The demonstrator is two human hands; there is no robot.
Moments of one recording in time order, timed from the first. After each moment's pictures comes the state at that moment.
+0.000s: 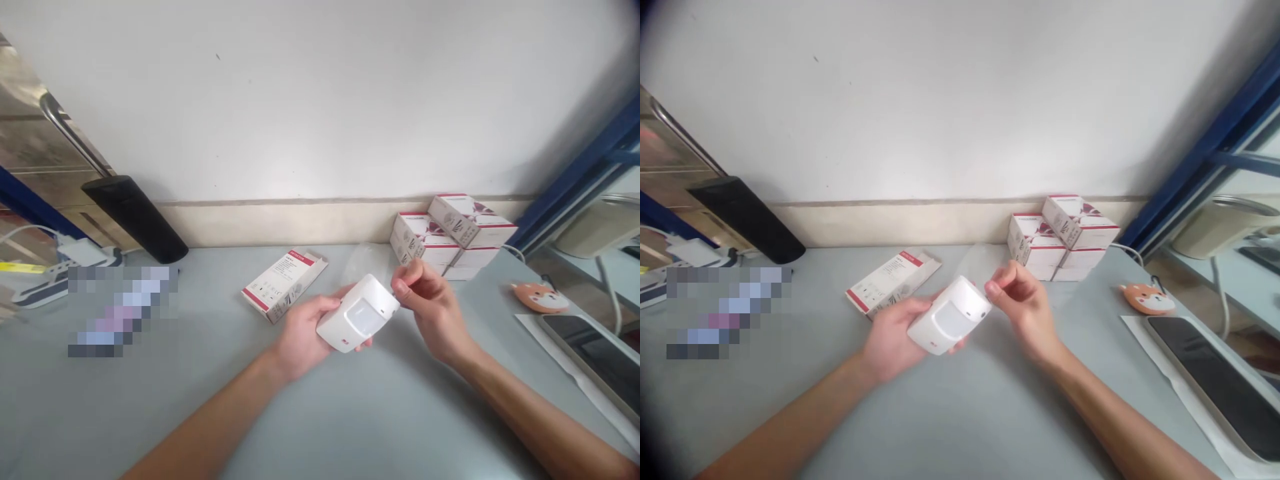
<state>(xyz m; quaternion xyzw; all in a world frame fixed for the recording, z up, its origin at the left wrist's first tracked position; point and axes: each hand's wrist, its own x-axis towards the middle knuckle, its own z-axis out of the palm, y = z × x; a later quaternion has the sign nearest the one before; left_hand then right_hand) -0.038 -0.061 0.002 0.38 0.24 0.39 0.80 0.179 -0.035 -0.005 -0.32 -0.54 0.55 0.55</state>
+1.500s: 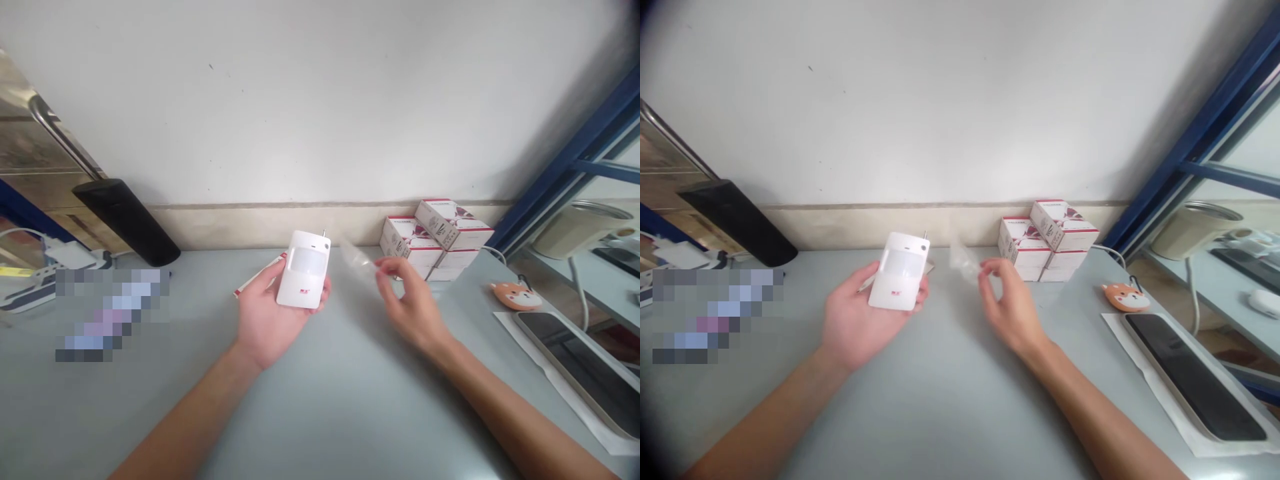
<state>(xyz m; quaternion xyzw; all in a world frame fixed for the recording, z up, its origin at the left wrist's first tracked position) -0.051 -0.063 0.047 0.23 0.27 0.59 0.73 0.186 -0.020 -0.010 -0.46 -0.70 0.21 0.50</state>
